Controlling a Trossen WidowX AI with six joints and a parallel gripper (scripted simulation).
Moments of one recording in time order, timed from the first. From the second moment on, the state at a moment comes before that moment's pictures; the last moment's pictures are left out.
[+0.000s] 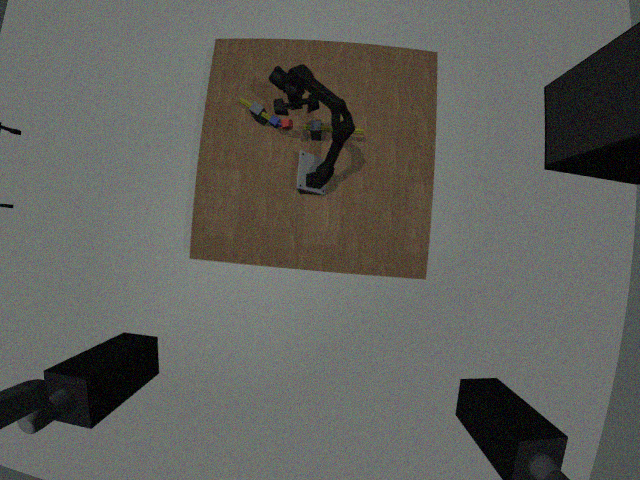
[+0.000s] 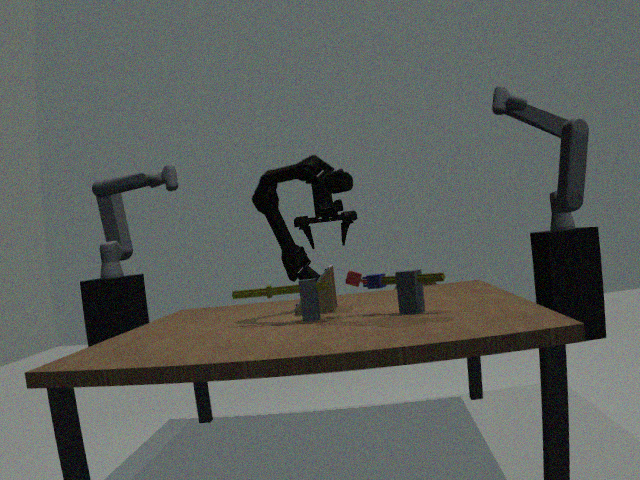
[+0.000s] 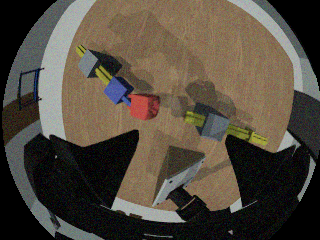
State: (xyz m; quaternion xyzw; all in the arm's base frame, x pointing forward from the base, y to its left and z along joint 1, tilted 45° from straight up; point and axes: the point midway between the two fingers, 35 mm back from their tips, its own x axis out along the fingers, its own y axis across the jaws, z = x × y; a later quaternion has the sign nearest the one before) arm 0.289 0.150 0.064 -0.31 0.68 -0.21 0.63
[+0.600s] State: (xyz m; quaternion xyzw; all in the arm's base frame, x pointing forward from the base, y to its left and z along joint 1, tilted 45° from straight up) arm 0.289 0.131 0.065 -0.22 0.64 -0.32 0.67
